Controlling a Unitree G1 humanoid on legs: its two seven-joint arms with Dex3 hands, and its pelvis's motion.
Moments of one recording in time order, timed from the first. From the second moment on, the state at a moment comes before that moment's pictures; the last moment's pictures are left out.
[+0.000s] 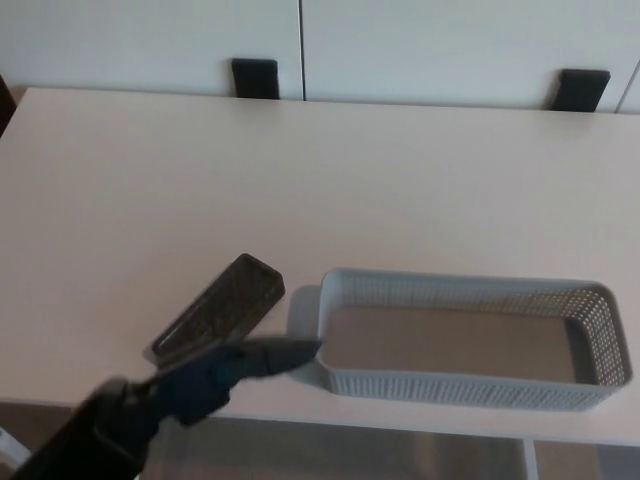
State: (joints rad) left_arm 0.48 0.60 -0.08 -0.61 -0.08 -0.45 -0.30; right_arm 0.38 -0.43 -0.03 0.47 -0.04 0.02 0.26
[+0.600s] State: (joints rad) left_arm 0.16 0.58 -0.09 -0.56 0.15 -0.22 -0.28; right_arm 0.36 -0.43 -0.02 0.46 -0.05 0.03 0.26
